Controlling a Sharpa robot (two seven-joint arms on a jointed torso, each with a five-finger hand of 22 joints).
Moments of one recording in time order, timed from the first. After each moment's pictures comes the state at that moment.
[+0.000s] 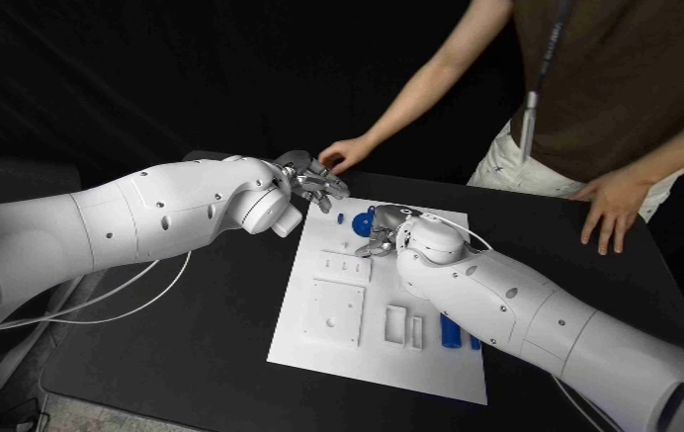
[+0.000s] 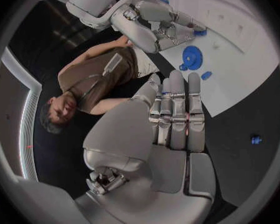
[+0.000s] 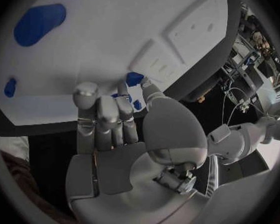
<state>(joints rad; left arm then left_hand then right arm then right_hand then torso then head) 1.46 -0.72 -0.17 1.29 -0.48 -0.30 -0.18 1.39 0.05 0.04 -0.16 0.08 1.16 0.09 0.10 0.10 1.33 0.04 0.07 0.06 1.25 -0.02 0.69 0.31 0.02 1.19 -0.04 0.07 1.03 1.07 -0.17 0.20 0.95 -1.78 -0.06 -0.44 1.15 -0.09 0.12 0.02 0.09 1.21 0.05 0.07 0.07 1.30 -0.03 1.12 1.18 1.45 -0.09 1.10 1.15 0.09 1.47 -0.10 0.71 1.31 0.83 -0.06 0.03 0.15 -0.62</state>
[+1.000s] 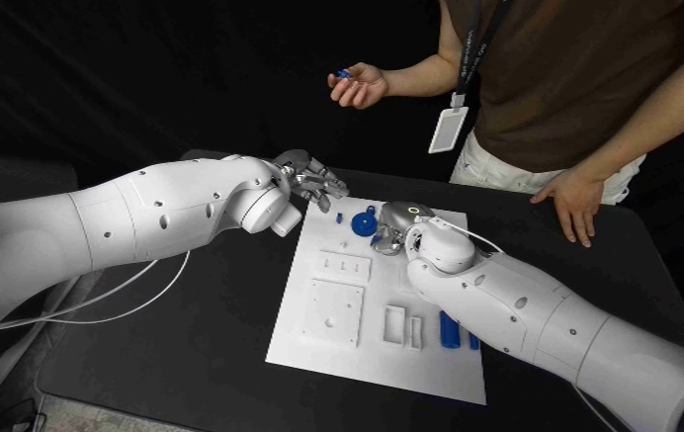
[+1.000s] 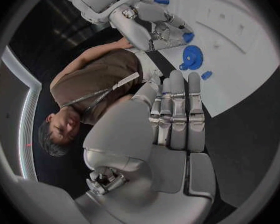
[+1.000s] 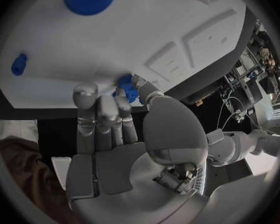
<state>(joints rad) 1.47 -0.73 -0.17 1.29 -0.47 -0.30 -0.19 1.39 0.05 0.04 -0.16 0.08 1.15 0.09 0.10 0.10 1.33 0.04 0.07 0.06 1.25 -0.02 0.69 0.31 0.02 1.19 -0.04 0.07 1.02 1.07 -0.21 0.17 0.96 -1.88 -0.17 -0.39 1.22 -0.12 0.31 -0.18 0.26 1.15 0.08 0.06 0.07 1.28 -0.01 1.10 1.17 1.44 -0.08 1.09 1.15 0.09 1.47 -0.10 0.71 1.31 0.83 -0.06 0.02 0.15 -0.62</state>
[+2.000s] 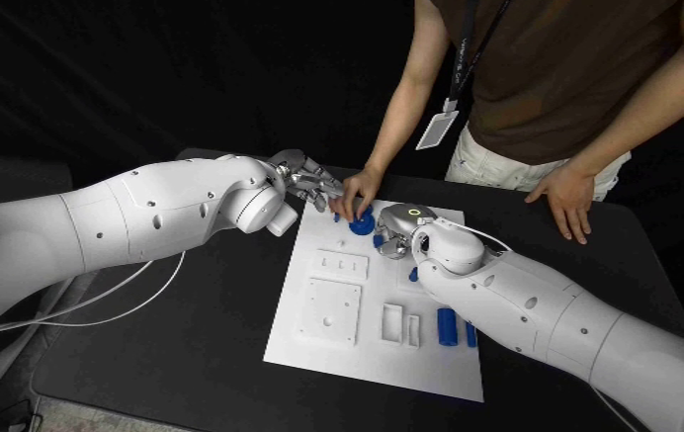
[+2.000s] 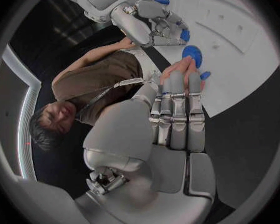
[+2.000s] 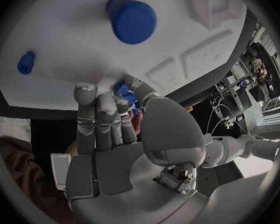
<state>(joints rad) 1.47 -0.74 -0.17 1.30 -0.46 -0.30 -0.19 1.39 0.05 0.05 -0.15 0.08 1.14 0.10 0.10 0.10 1.33 0.04 0.07 0.06 1.25 -0.02 0.69 0.31 0.02 1.19 -0.04 0.07 1.01 1.08 -0.26 0.14 0.97 -1.90 -0.15 -0.26 1.24 -0.11 0.29 -0.25 0.32 1.03 0.10 0.06 0.06 1.21 0.00 1.07 1.12 1.40 -0.06 1.08 1.14 0.09 1.47 -0.09 0.65 1.31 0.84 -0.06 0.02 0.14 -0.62</state>
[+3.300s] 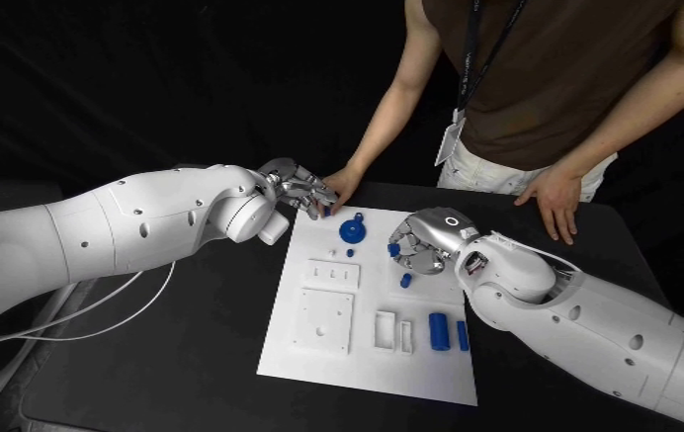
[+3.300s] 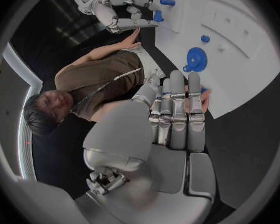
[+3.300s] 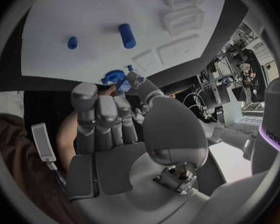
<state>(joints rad) 1.47 -0.78 -0.19 1.32 -0.42 -0.30 -0.16 1.38 0.05 0.05 -0.14 0.08 1.12 0.10 0.08 0.09 1.33 0.04 0.07 0.06 1.25 -0.02 0.69 0.31 0.02 1.19 -0.04 0.07 1.00 1.07 -0.57 0.14 1.34 -1.89 -0.31 -0.10 1.19 -0.05 0.35 -0.25 0.35 1.18 0.08 0.06 0.06 1.26 -0.02 1.10 1.16 1.43 -0.08 1.10 1.17 0.09 1.47 -0.10 0.76 1.31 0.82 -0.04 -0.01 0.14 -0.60</state>
